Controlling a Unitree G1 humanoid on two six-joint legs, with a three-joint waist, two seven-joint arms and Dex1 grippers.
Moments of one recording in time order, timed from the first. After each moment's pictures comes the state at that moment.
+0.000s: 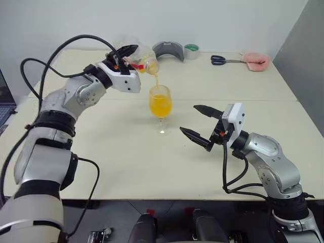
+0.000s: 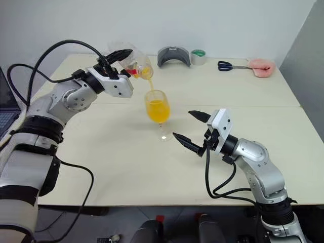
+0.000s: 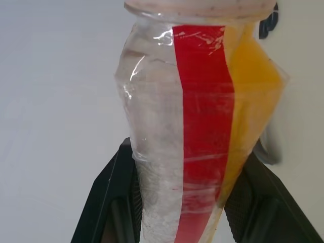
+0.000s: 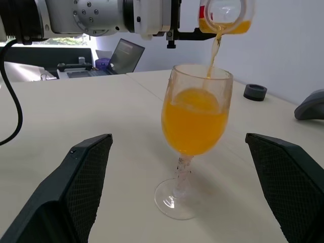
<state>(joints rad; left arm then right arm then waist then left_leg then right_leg) -1.12 0.71 -0.30 0.94 0.59 -0.76 -0.07 -0.33 -0.42 0.08 -0.42 0.42 0.38 0.70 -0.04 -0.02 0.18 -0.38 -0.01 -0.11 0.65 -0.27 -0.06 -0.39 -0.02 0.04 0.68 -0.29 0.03</state>
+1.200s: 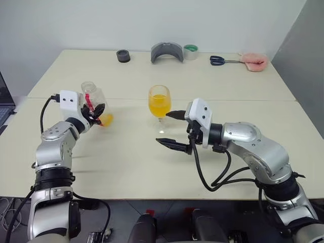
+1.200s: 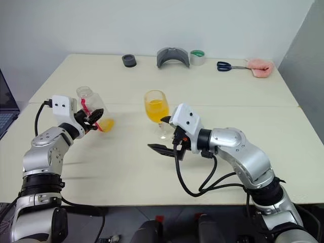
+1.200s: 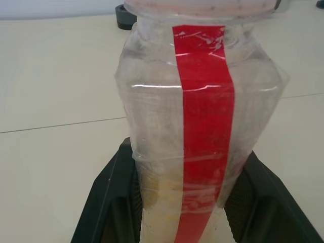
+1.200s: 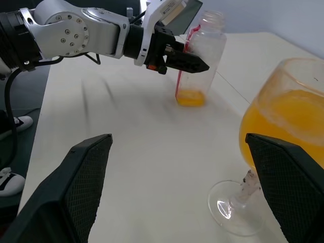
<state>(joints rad) -0.55 0.60 0.28 0.37 -0.29 0.36 -0.49 -0.60 -0.43 0.30 -0.48 0.42 0.75 0.67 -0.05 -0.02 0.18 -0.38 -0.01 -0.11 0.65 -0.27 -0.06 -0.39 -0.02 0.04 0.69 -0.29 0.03</state>
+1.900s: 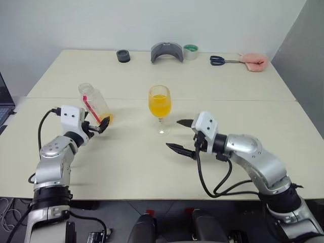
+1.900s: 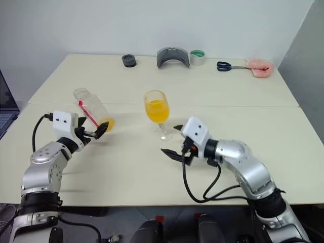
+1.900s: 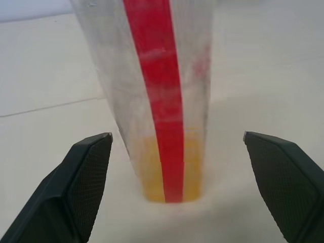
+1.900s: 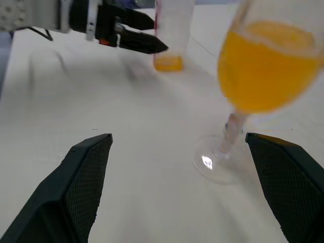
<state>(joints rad) -0.30 0.57 0.28 0.20 -0.27 0.29 -0.46 -0.33 -0.42 0.26 -0.39 0.27 0.48 0.60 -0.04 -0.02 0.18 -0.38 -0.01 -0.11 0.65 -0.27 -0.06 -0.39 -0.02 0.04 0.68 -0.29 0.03</state>
